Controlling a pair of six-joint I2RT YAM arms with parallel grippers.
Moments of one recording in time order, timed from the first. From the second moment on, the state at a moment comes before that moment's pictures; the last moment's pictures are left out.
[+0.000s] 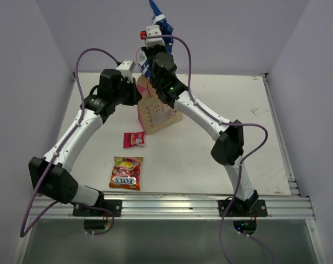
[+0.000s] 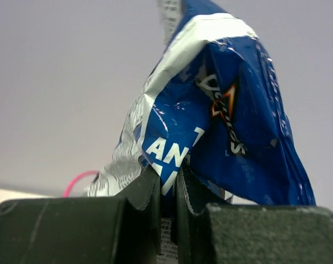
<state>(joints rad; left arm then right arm) -0.35 1.43 1.38 -0.46 0.15 -0.26 0.79 2.21 2.31 0.28 0.71 -0.40</state>
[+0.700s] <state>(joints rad) -0.35 1.43 1.39 -0.47 0.04 -0.28 0.88 1.71 1.70 0.28 0.72 -0.44</state>
